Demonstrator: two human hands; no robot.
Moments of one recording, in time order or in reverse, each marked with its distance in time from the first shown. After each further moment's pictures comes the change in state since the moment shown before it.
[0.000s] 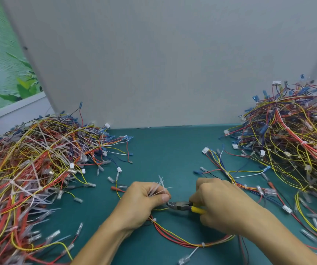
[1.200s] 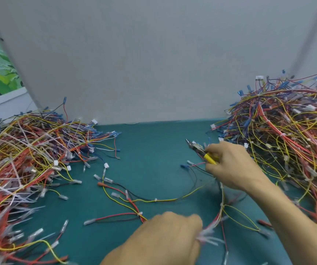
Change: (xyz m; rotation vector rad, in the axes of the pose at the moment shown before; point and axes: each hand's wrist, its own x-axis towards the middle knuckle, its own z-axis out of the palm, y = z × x) left_hand -0.061 0.082 0.055 0.826 -0.462 0.124; right_hand 0.005 0.064 -0.010 0.296 0.439 0.280
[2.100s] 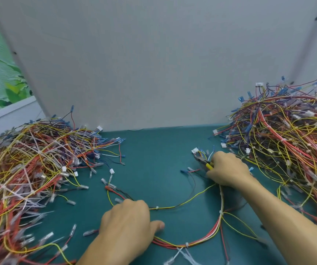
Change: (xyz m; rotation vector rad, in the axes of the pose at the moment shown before) left_hand -0.006 -0.048 -0.009 0.213 0.166 -0.561; right_hand 0.027 0.004 0.025 -0.133 -0.202 0.370
